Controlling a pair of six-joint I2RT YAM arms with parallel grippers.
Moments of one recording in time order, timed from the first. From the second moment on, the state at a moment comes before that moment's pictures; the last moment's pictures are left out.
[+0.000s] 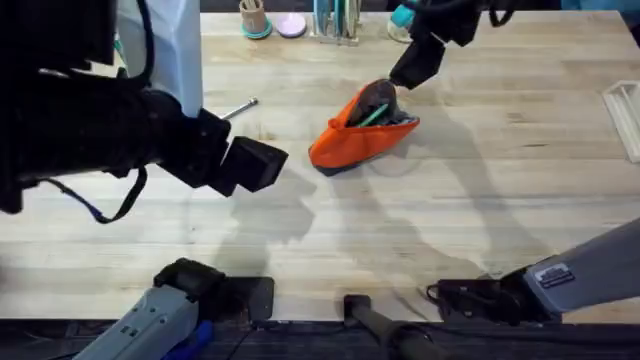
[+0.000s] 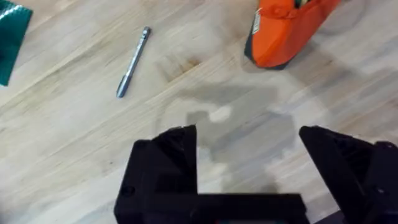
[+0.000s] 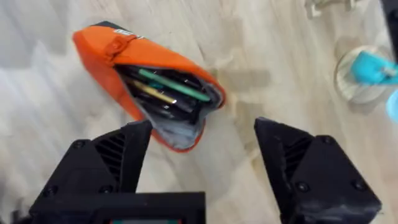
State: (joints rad) left arm -0.32 0.89 1.19 -1.27 0.05 0.20; right arm 0.31 1.78 1.85 -1.27 -0.24 -0.79
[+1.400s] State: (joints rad) left arm 0.14 1.48 1.32 -1.10 0.14 0.73; right arm 0.31 1.78 1.94 -1.35 -0.24 -0.71
